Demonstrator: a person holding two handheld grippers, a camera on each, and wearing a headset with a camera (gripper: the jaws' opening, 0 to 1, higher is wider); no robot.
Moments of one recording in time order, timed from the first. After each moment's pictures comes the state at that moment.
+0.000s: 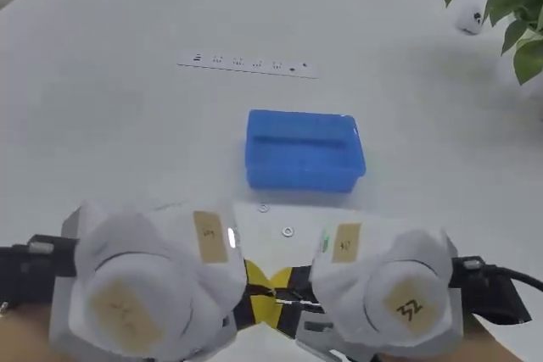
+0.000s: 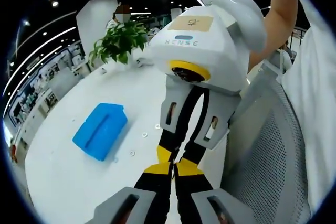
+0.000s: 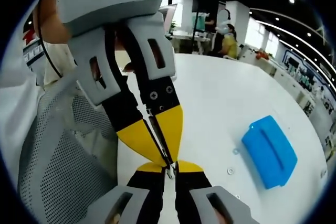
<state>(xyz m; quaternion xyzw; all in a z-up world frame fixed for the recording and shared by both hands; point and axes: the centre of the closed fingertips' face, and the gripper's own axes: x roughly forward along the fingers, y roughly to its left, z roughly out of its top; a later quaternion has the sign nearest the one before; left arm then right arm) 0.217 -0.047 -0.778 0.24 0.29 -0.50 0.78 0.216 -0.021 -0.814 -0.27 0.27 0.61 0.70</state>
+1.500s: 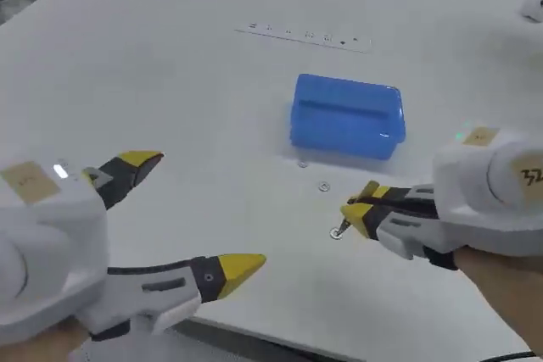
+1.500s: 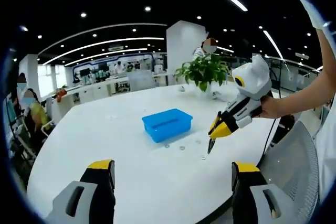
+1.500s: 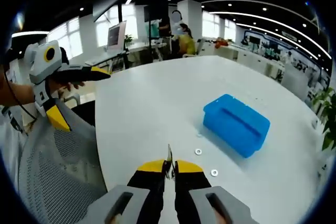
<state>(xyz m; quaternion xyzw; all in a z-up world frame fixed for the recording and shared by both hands) 0.191 0.050 -0.743 0.06 0.19 -0.22 0.95 0.260 -0.072 -0.793 -0.16 0.30 0.50 0.80</state>
